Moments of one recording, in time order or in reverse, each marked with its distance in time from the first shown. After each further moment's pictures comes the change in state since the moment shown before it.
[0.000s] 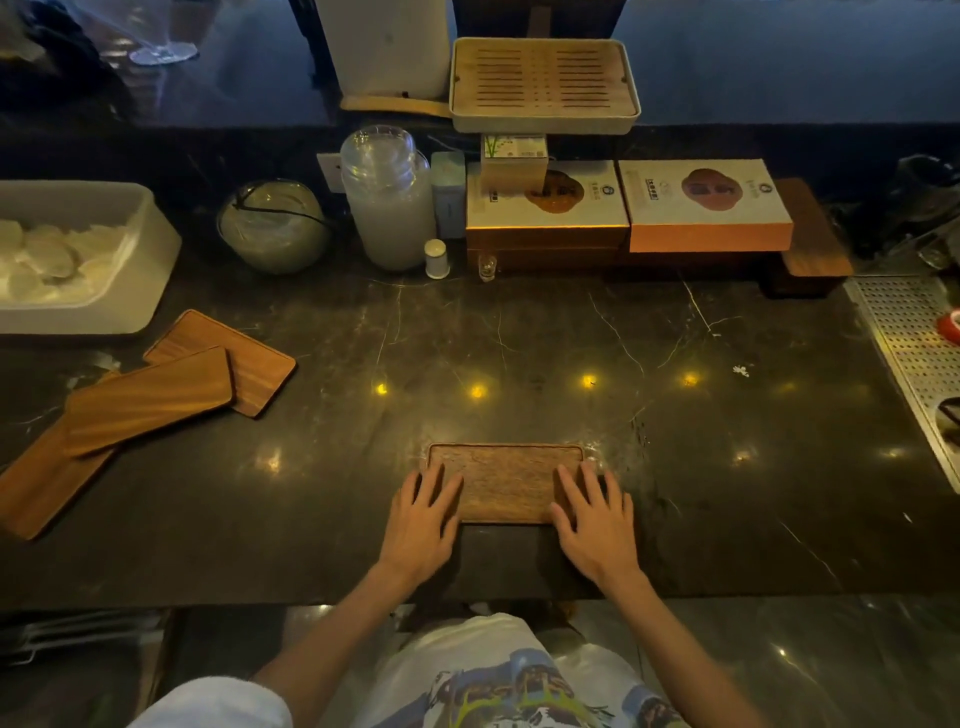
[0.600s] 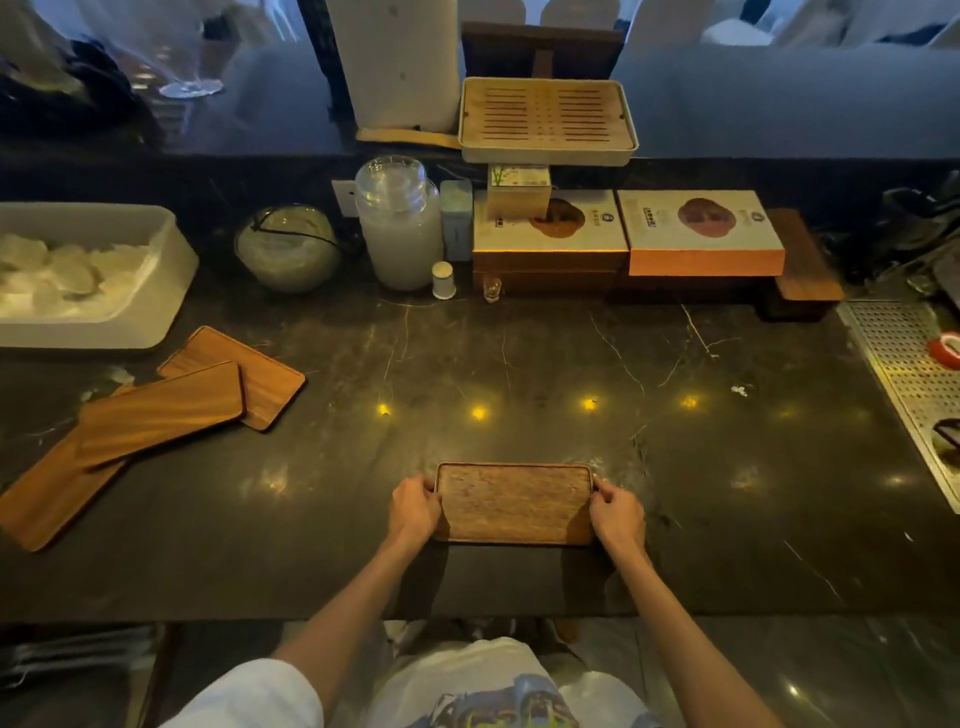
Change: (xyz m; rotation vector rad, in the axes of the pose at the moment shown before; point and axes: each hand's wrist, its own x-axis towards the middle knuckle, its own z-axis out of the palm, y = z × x) left_hand 0.041 0.009 -0.032 -0.492 0.109 -0.520; right_hand 0.036 -0.006 -0.029 0.553 0.123 0.479
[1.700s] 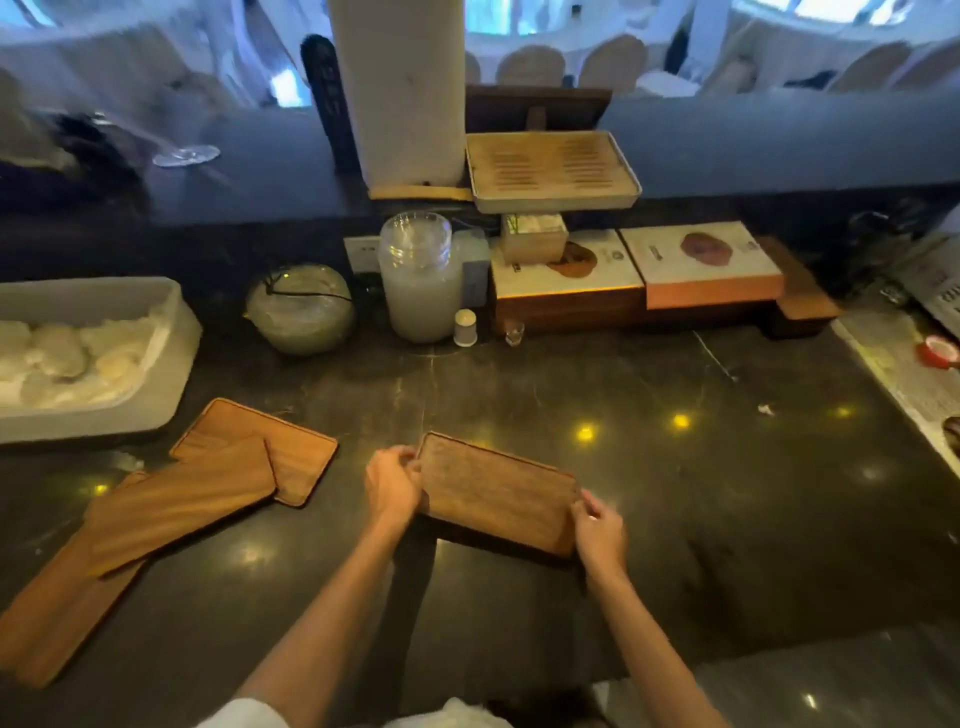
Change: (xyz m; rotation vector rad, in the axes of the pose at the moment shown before) left_hand 0.103 0.005 -0.124 -0.067 0.155 0.193; right_hand -0.048 -0.104 0.089 0.537 0.085 0.097
